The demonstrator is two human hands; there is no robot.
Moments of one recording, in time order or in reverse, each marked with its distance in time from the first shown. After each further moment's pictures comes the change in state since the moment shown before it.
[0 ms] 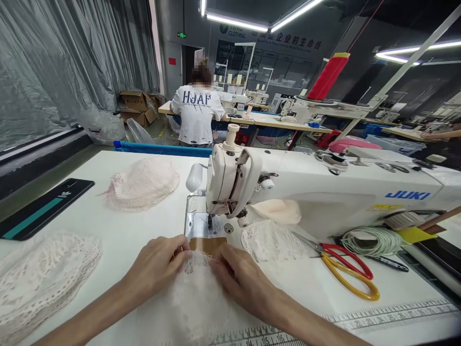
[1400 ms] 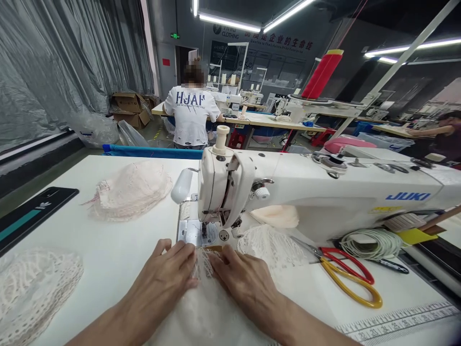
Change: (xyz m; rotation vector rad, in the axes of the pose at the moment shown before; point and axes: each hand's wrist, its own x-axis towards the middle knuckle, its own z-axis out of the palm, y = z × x) left_hand 0.012 -0.003 0.030 0.337 0.307 0.571; right_hand 0.000 0.014 -0.007 -0.769 0.027 -0.200
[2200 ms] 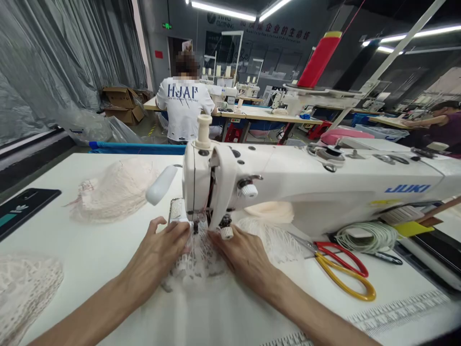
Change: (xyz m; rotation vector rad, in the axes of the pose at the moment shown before) left_hand 0.025 -0.021 0.007 0.133 0.063 0.079; right_hand 0.009 0.034 0.001 0.036 0.007 0.124
